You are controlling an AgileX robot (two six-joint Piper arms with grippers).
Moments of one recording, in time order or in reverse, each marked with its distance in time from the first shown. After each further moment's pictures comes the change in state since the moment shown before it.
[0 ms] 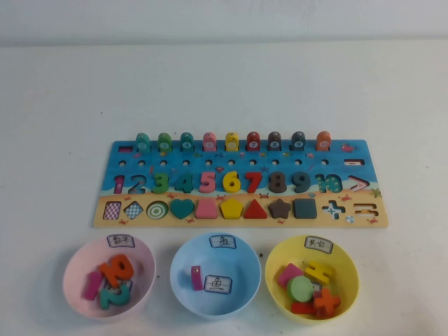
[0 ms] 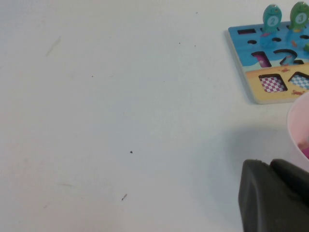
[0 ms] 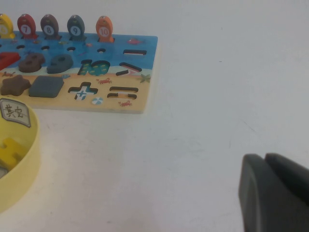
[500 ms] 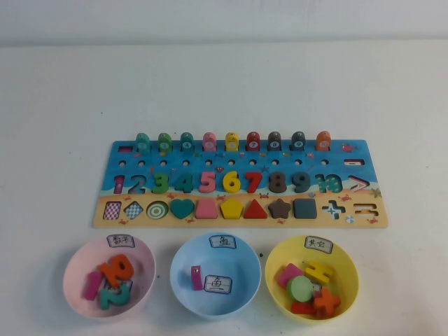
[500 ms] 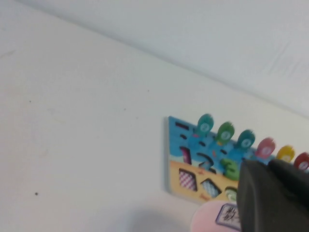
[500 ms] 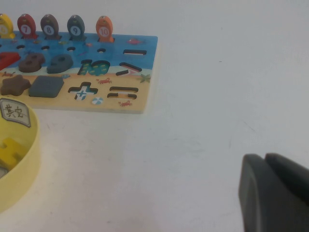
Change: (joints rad) right arm 0.000 0.000 0.000 0.000 0.000 0.000; left arm 0.000 0.000 0.000 -0.431 -0.207 -0.070
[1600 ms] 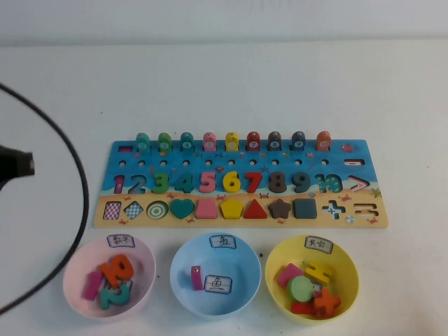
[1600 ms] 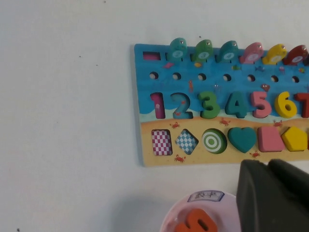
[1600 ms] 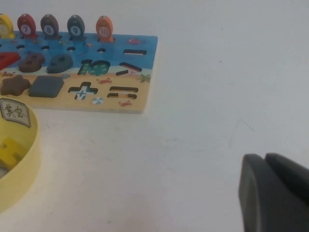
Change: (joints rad) right arm 0.000 0.000 0.000 0.000 0.000 0.000; left arm 0.000 0.971 -0.923 0.034 0.594 0.215
